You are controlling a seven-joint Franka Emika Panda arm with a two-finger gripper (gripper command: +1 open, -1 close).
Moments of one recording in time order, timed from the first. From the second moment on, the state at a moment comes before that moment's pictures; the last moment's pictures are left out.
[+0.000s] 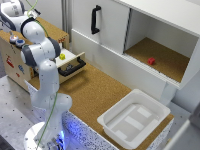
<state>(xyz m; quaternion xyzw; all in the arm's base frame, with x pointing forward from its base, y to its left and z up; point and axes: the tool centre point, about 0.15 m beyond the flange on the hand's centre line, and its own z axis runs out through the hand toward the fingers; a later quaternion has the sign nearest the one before) 0.177 0.578 0.492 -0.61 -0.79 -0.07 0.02</state>
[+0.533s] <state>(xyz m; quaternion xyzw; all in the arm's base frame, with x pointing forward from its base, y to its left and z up) 0.167 0.586 0.482 -0.60 -0.80 -0.06 0.01</state>
